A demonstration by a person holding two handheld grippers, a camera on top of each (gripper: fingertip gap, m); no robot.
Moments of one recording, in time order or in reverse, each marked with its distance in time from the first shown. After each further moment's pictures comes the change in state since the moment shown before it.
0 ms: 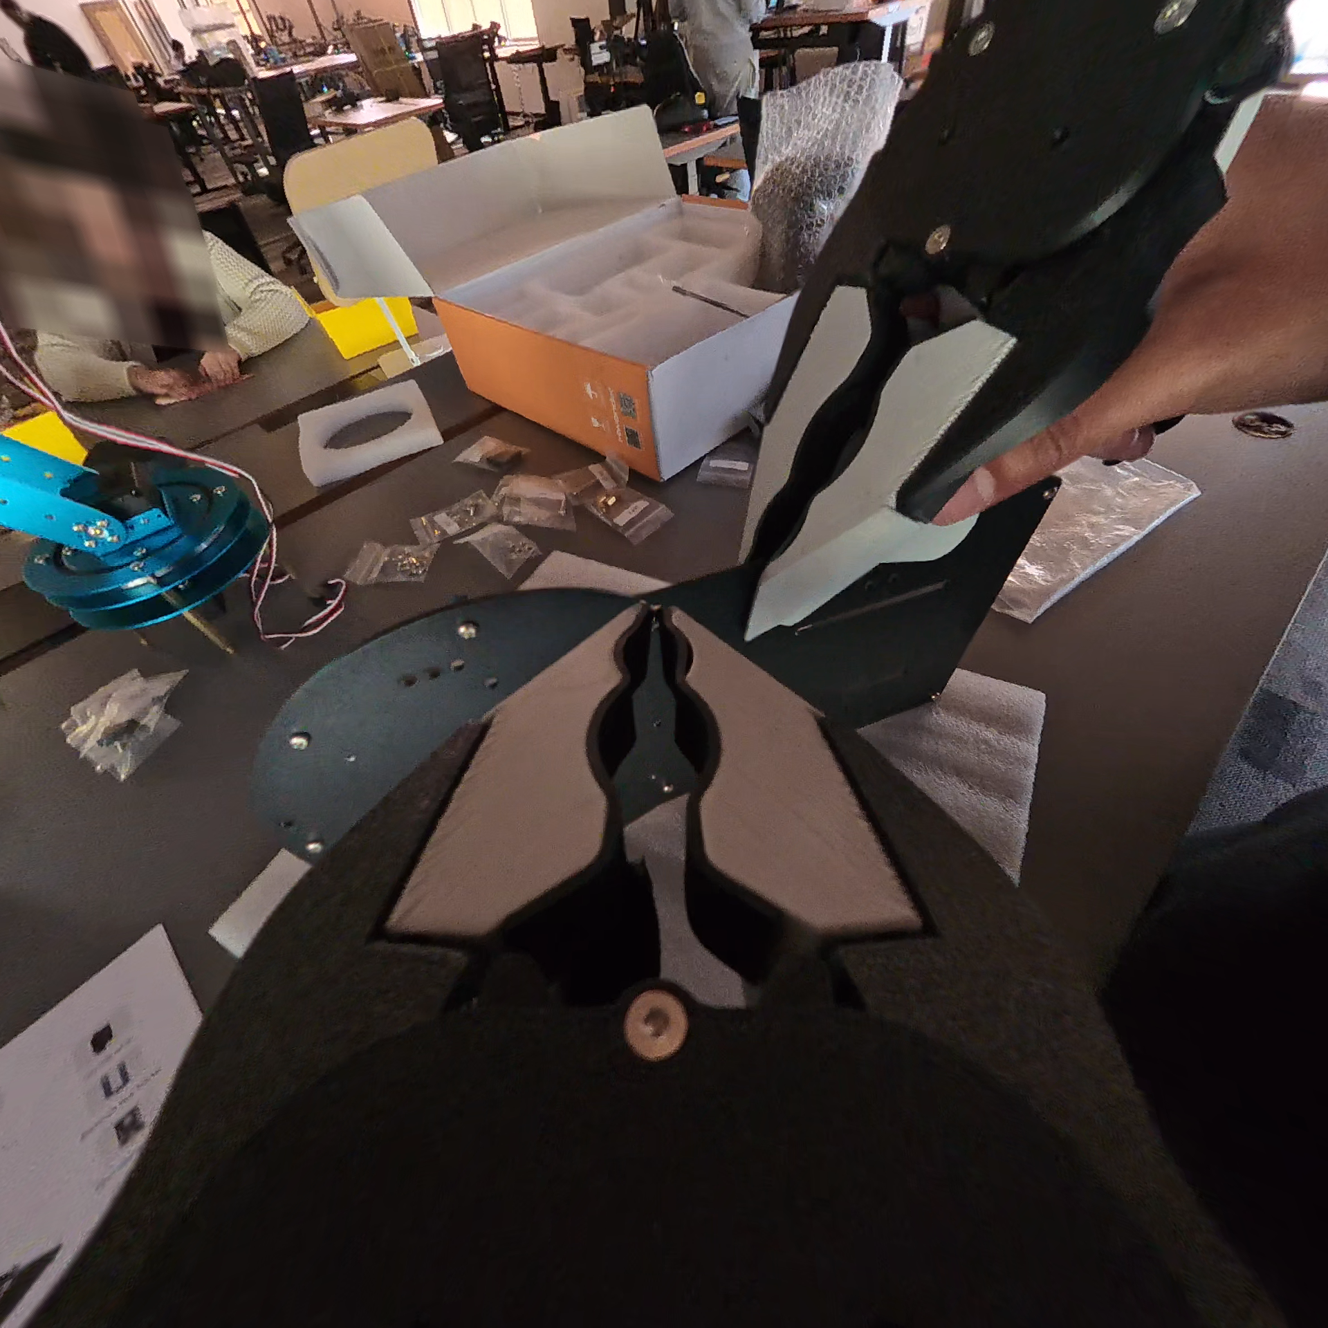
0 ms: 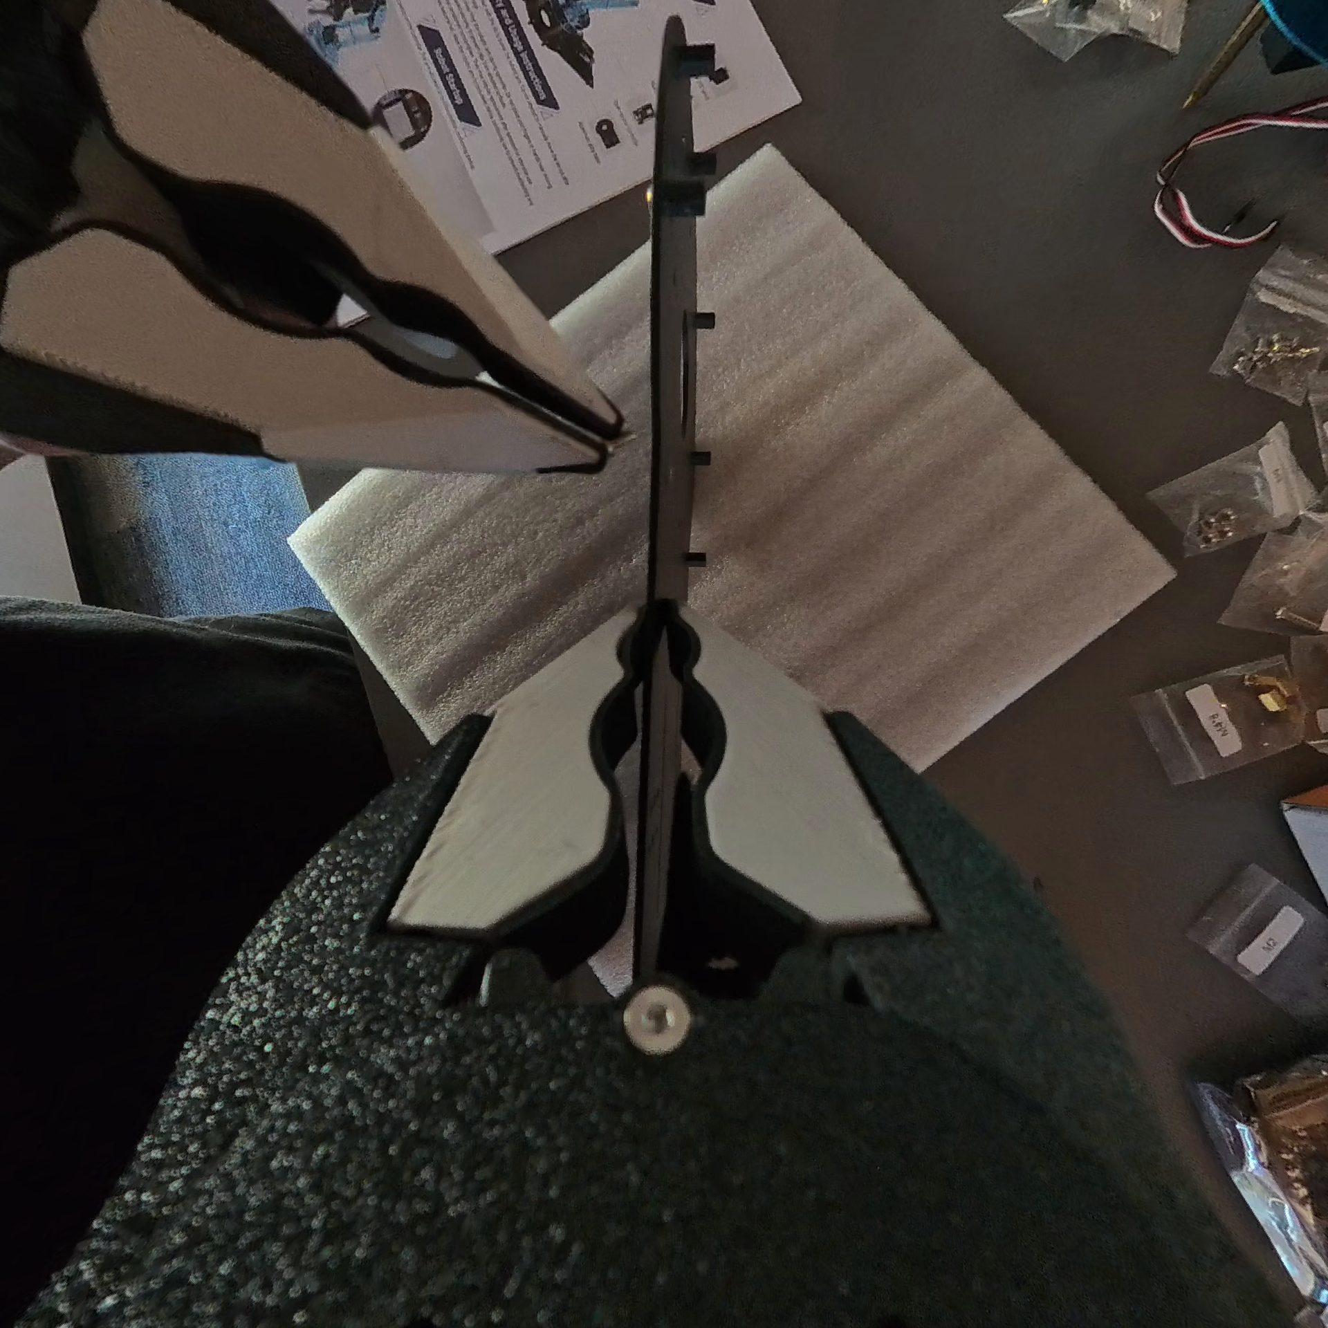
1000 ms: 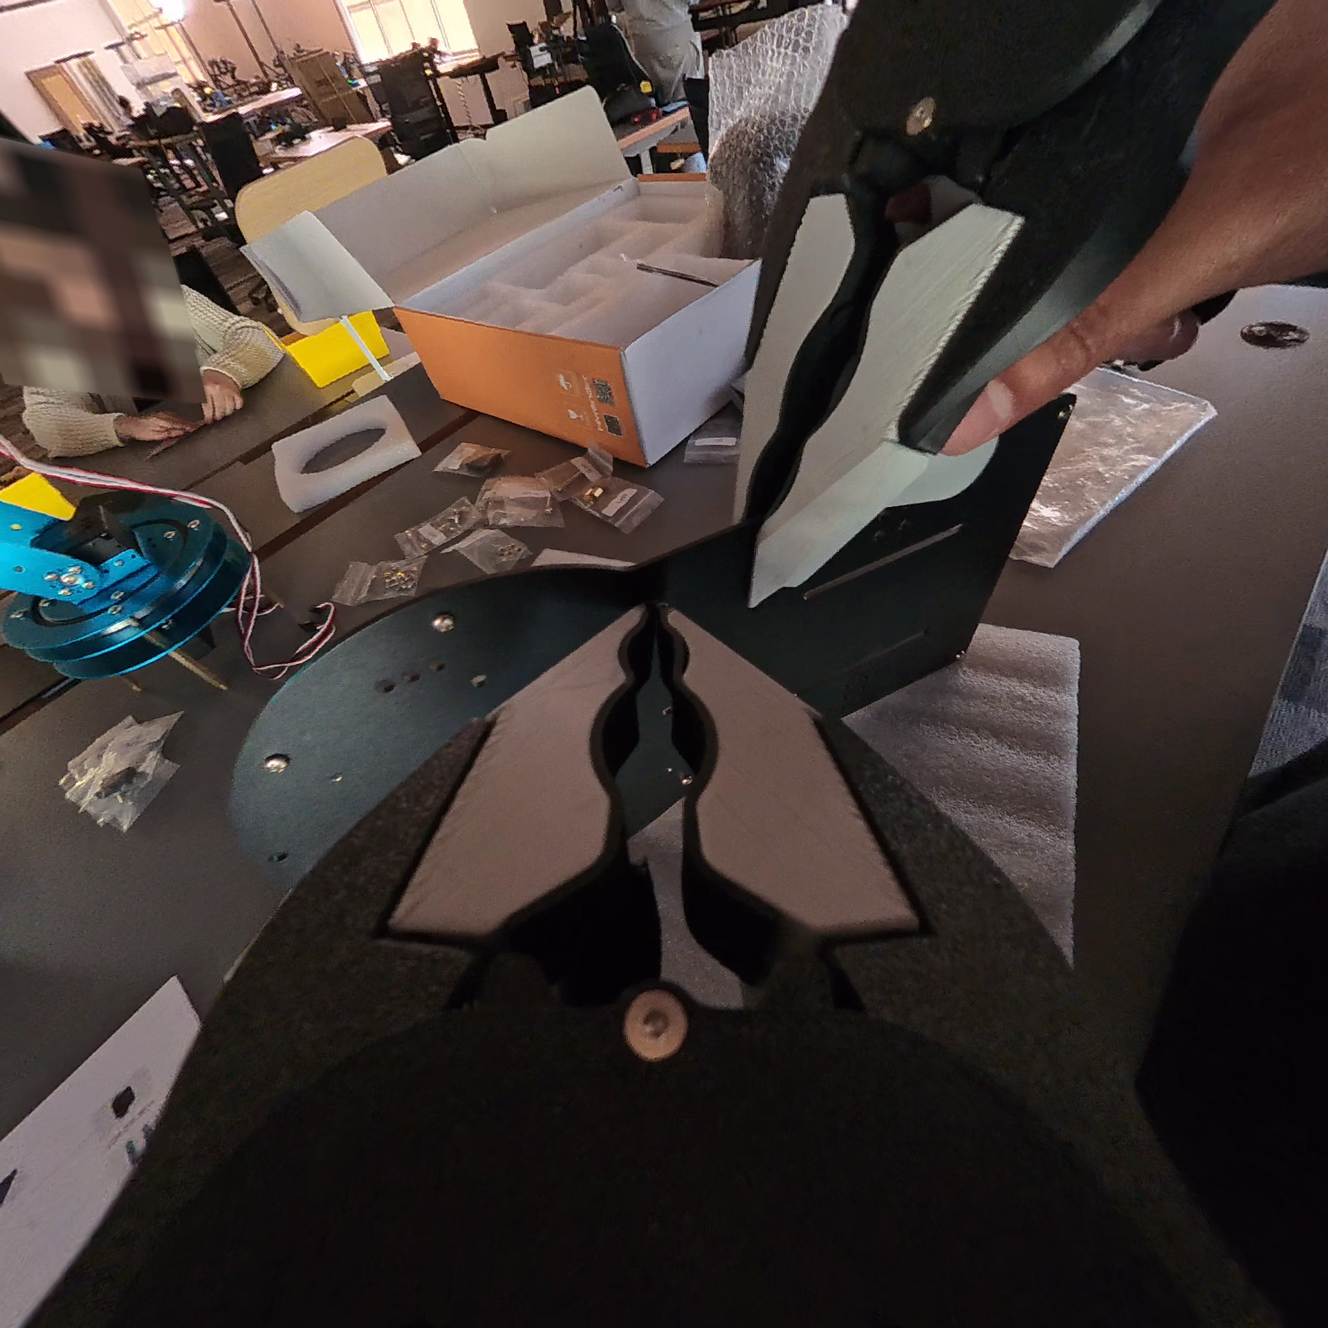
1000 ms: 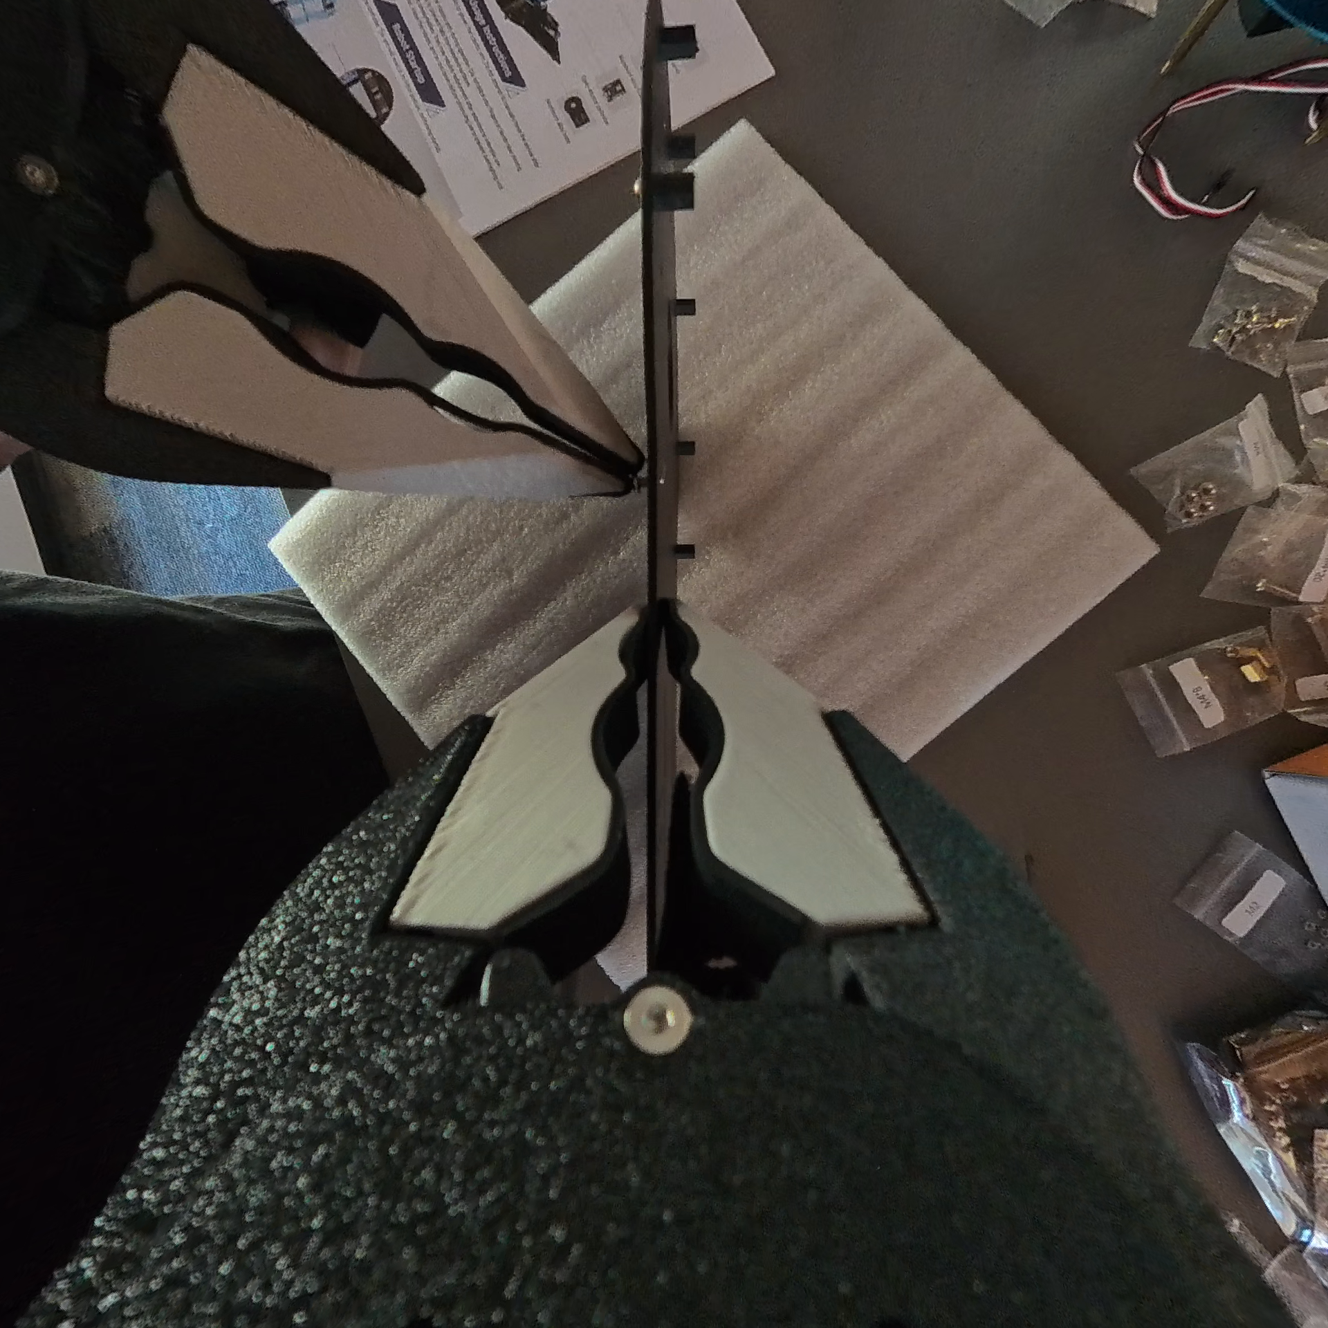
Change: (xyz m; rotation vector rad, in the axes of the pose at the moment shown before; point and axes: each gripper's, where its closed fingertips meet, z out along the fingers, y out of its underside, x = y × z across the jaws) left arm 0.000 0.013 0.010 -0.005 0.048 0.100; right arm 0.002 0.001 0.000 -0.029 0.034 0.022
